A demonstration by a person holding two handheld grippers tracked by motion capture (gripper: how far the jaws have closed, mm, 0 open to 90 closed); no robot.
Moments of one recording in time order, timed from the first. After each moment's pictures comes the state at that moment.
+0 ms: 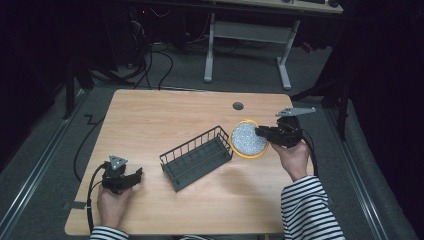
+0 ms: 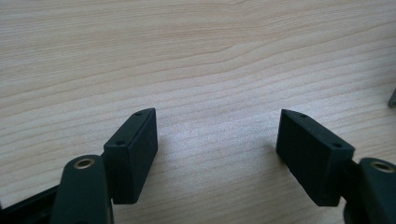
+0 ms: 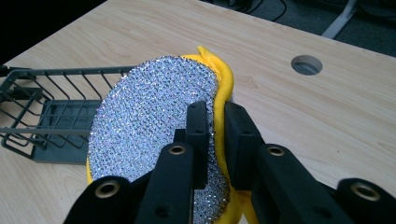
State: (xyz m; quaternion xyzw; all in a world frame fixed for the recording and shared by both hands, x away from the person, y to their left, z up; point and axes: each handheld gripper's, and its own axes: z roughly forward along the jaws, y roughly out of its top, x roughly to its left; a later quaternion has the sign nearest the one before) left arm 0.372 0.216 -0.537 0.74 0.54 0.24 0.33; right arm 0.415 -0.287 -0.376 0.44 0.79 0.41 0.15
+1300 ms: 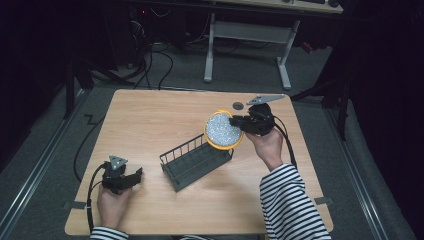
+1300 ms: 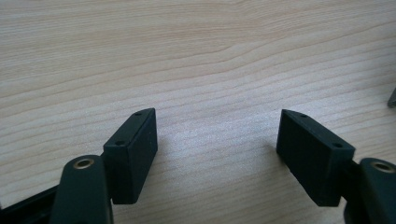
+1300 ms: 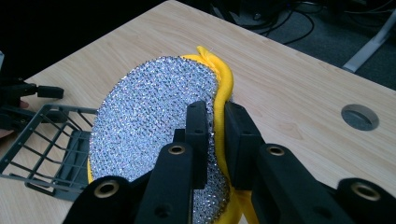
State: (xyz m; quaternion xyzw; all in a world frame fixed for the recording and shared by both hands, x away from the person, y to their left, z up) left arm 0.372 0.216 -0.537 0.74 0.54 0.24 0.33; right arm 0.447 -0.216 -0.362 0.39 0.81 0.42 0.14
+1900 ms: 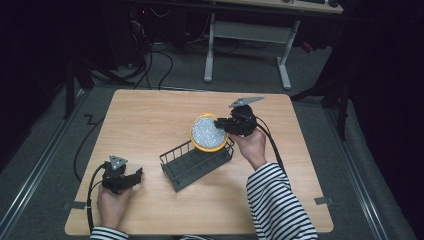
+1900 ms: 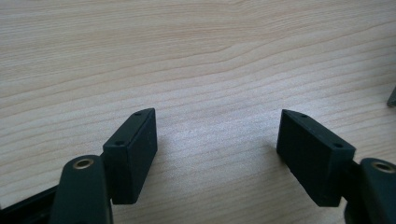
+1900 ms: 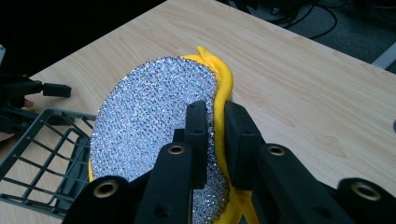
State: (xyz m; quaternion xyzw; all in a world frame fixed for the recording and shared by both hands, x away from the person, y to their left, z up) left arm 0.372 0.216 -0.537 0.74 0.54 0.24 0.33; right arm 0.463 -0.178 -0.385 0.37 0.82 0.42 0.12
